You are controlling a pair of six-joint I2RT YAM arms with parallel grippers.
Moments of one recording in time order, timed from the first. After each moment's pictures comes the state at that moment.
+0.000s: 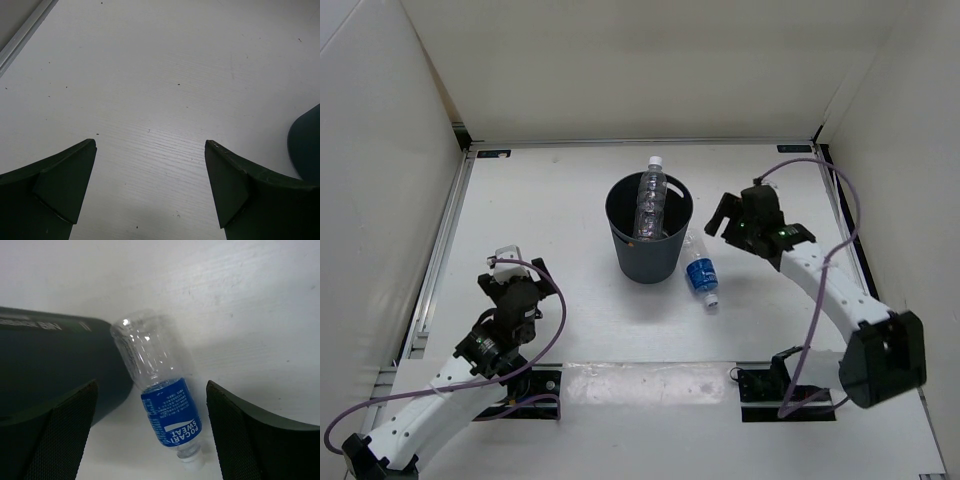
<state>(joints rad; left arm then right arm) -0.68 0.38 0.33 -0.37 -0.88 -0.42 0.38 1.22 0.92 -0.42 0.09 0.66</state>
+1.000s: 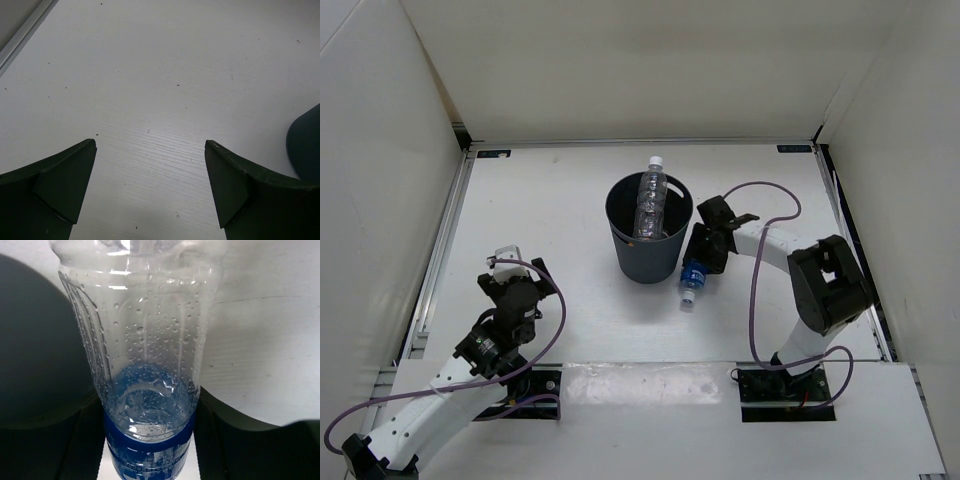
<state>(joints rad) -0.68 0.37 0.33 -0.37 -0.87 -0.41 0.49 1.70 1.00 -0.48 -0.04 0.75</state>
